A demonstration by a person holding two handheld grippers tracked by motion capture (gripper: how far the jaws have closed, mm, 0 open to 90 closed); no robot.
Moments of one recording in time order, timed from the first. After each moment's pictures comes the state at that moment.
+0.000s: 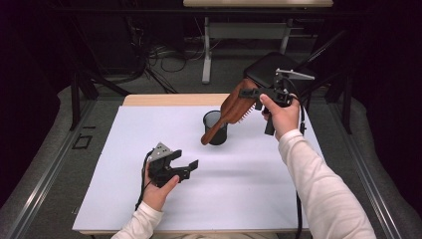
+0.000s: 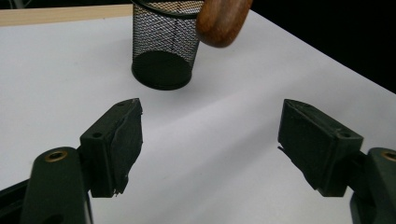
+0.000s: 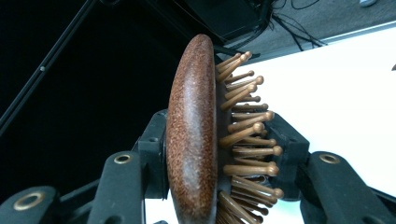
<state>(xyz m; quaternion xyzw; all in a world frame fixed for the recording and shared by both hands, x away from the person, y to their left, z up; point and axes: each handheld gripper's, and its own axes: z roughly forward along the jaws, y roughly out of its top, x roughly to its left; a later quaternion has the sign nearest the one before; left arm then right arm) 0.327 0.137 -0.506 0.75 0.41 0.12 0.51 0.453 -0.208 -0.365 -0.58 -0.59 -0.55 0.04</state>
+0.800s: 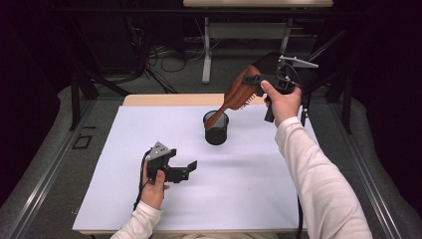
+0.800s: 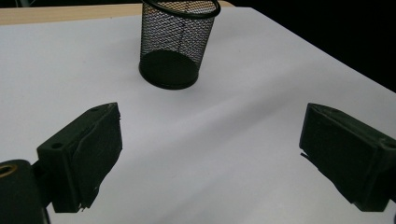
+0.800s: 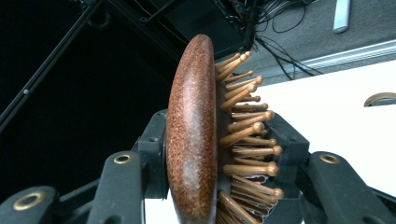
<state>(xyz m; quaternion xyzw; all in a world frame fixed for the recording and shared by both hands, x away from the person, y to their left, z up) 0.330 0.141 -0.507 0.75 0.41 0.12 0.51 0.473 -0.212 -0.345 -0.60 -0.57 -0.56 0.00</state>
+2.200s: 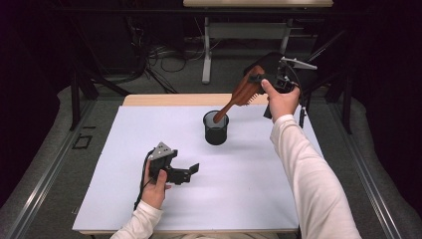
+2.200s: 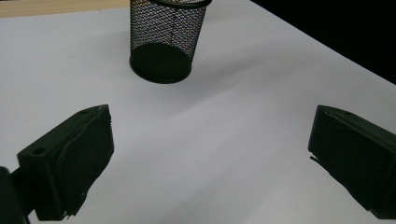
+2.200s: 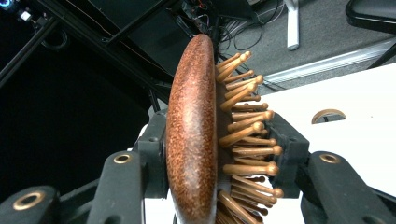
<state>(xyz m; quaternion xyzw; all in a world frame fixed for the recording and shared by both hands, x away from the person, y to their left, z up) 0.332 0.137 -0.510 0.76 0.40 0.12 0.50 0.500 -0.220 -0.367 -0.64 -0.54 -0.54 -0.06</state>
